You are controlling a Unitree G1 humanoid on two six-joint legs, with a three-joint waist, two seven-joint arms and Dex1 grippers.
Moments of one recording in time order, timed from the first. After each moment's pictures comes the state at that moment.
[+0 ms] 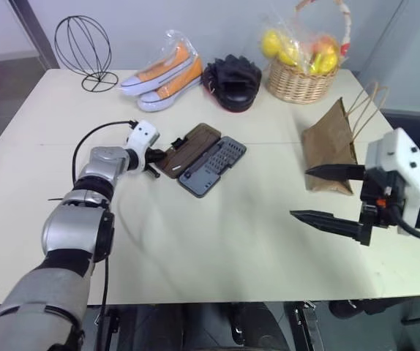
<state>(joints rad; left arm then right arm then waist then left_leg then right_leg) -1.14 0.41 0.00 1.34 0.13 0.00 -0.81 -0.19 -1.16 -0.56 -0.76 1.12 1.10 0.72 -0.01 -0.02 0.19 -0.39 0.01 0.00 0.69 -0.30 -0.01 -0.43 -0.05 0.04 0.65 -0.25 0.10</state>
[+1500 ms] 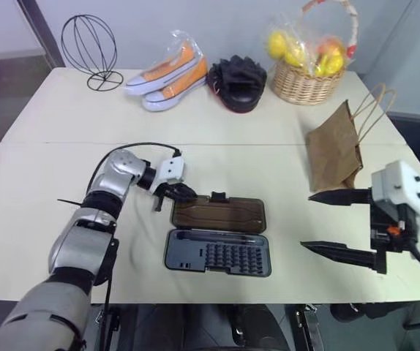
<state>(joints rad) -0.95 0.40 -0.18 0.99 0.11 -0.26 -1.53 0.06 -1.18 -0.63 -0.77 1.00 0.95 0.95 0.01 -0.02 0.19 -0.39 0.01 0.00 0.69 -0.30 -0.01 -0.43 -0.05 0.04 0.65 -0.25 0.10</state>
